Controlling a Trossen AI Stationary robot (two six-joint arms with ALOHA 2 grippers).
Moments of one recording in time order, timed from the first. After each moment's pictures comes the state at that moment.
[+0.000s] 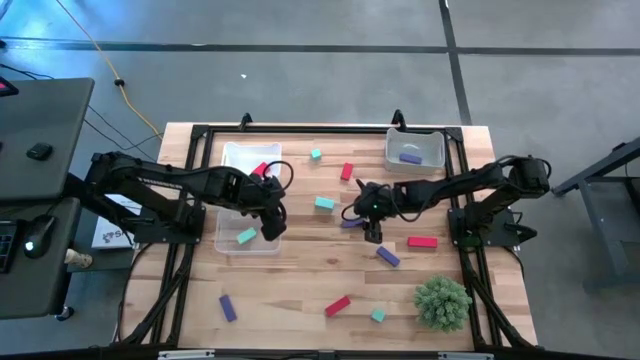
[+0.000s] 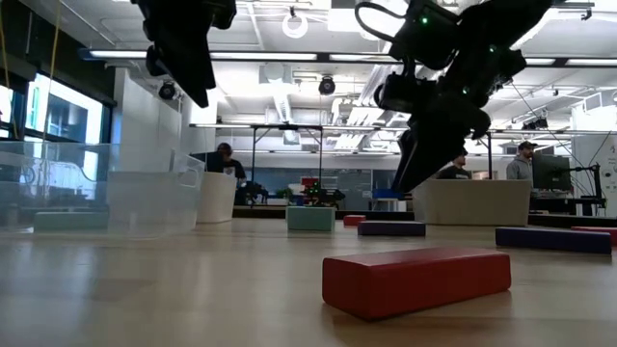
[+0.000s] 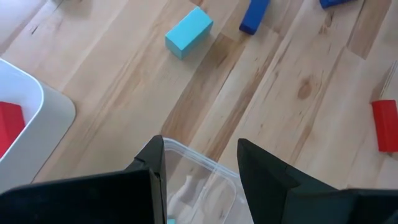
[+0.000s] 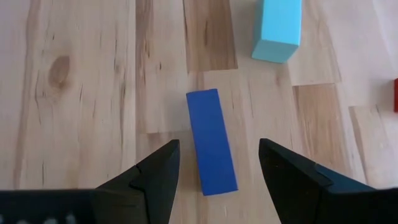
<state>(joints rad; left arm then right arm) 0.02 1.33 1.11 -0.86 -0.20 -0.59 -0.03 1.52 0.77 -0.21 0.01 0.03</state>
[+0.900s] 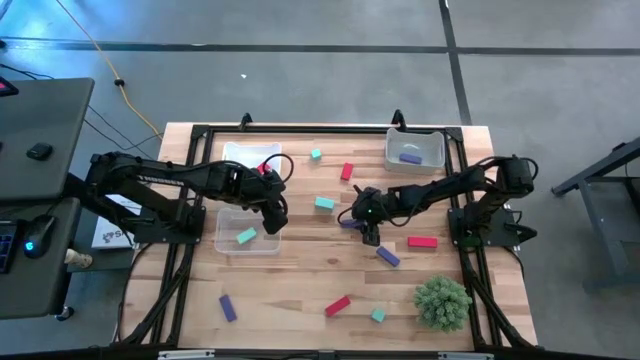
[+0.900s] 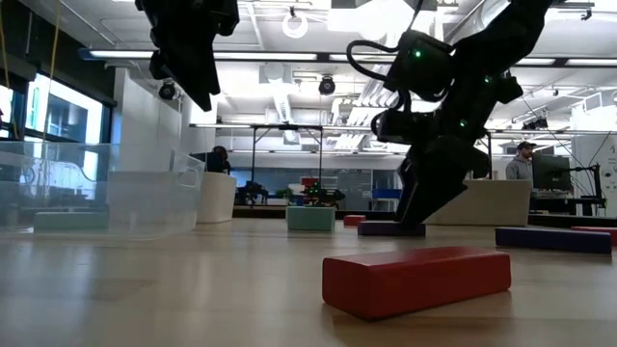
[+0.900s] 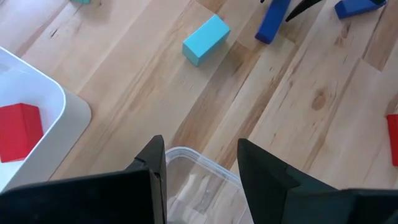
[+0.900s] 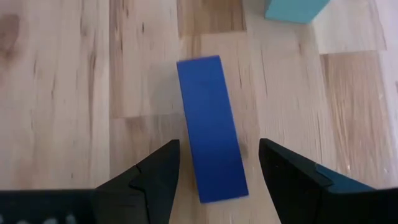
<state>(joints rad) 0.07 1.33 1.11 -0.86 -0.20 -0.57 -0.03 1.64 0.74 -0.12 0.01 0.02</state>
